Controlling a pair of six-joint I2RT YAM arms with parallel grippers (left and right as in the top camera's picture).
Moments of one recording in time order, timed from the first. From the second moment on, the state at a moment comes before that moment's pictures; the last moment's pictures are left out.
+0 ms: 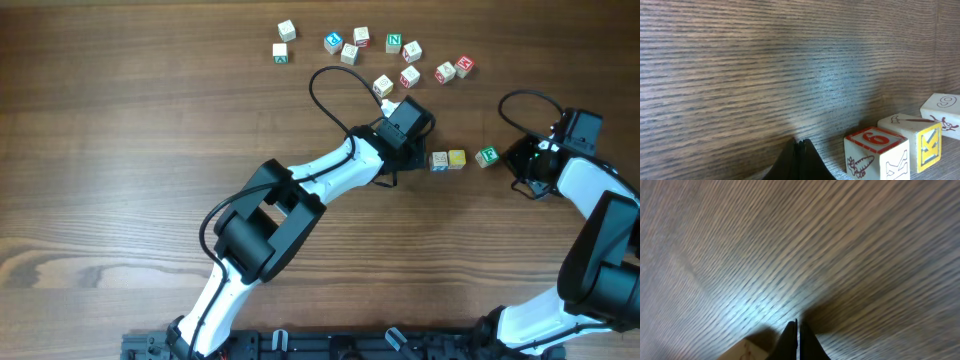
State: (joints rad) left arm -0.81 2.28 1.61 -0.32 0.10 -0.78; right arm -0.38 1.77 0.89 -0.25 -0.20 0.52
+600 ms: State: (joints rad) left arm -0.81 2.29 1.61 -0.28 0.12 -0.78; right arm -0.38 1.77 0.89 -0.19 -0.31 0.58
